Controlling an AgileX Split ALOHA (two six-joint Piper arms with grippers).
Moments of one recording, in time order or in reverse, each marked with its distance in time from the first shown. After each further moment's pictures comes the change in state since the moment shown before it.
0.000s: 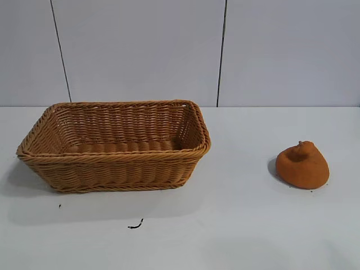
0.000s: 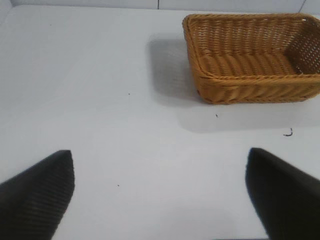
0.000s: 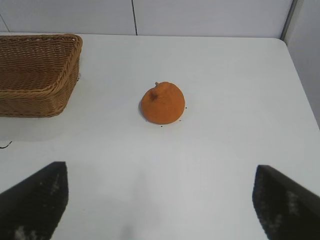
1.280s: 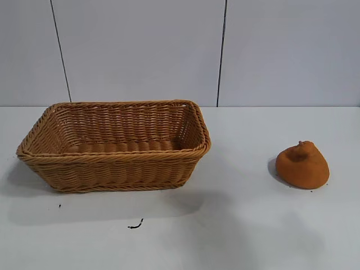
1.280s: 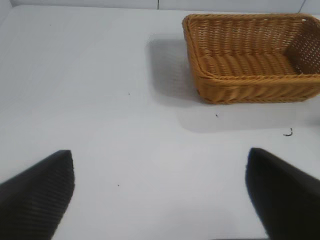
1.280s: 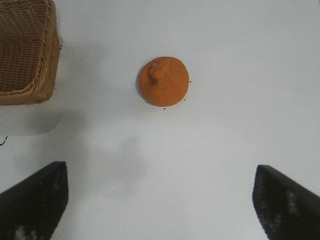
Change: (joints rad) left arm 0.000 0.000 0.000 0.000 0.000 0.000; right arm 0.000 1.417 -0.727 0.041 -0.034 0.053
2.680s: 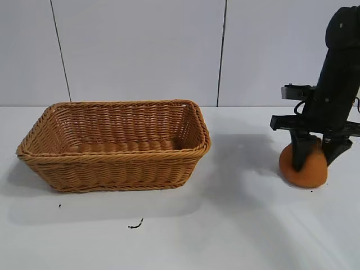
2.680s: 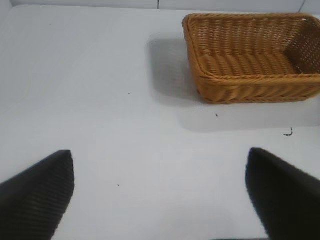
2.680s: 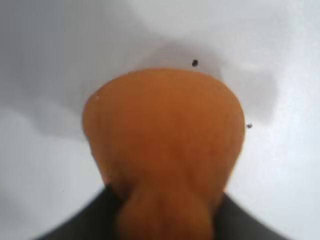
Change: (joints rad) left arm 0.000 0.000 0.000 0.000 0.000 0.000; right arm 0.000 0.677 -0.364 0.011 0.069 -0.030
